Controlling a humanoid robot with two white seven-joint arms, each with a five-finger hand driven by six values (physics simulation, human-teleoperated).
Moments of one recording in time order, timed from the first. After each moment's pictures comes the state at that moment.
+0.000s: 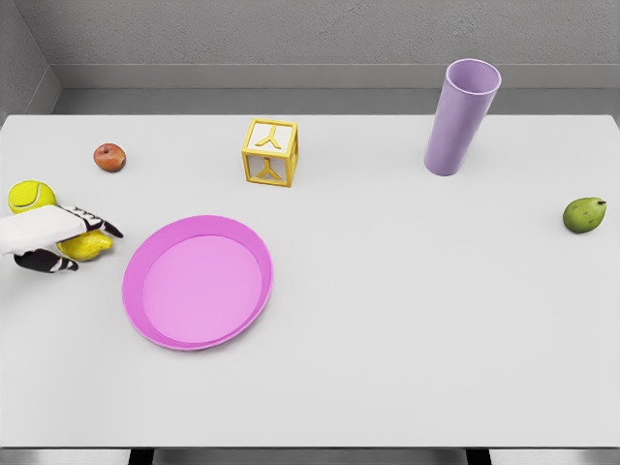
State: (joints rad) left arm -0.36 0.87 -0.36 -1.24 -0.41 -0.61 -0.51; right arm 0.02 0.00 -0.27 0.07 0.32 -0.13 -0.20
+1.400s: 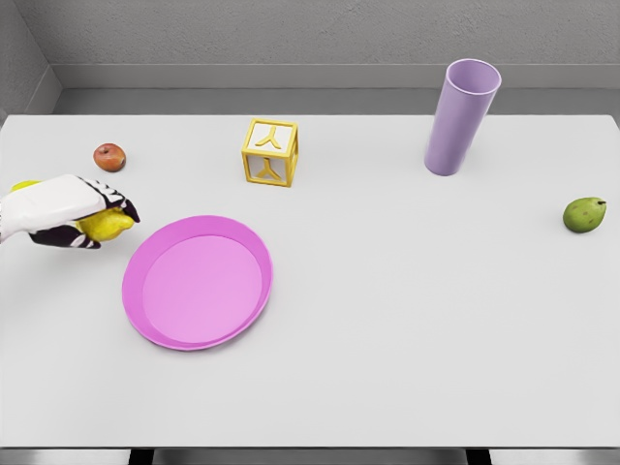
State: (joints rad) left arm -0.35 0.86 -0.28 -1.44 -0.39 -0.61 -0.55; right arm 0.02 0.00 -0.27 0.07 0.32 -0.13 -0.20
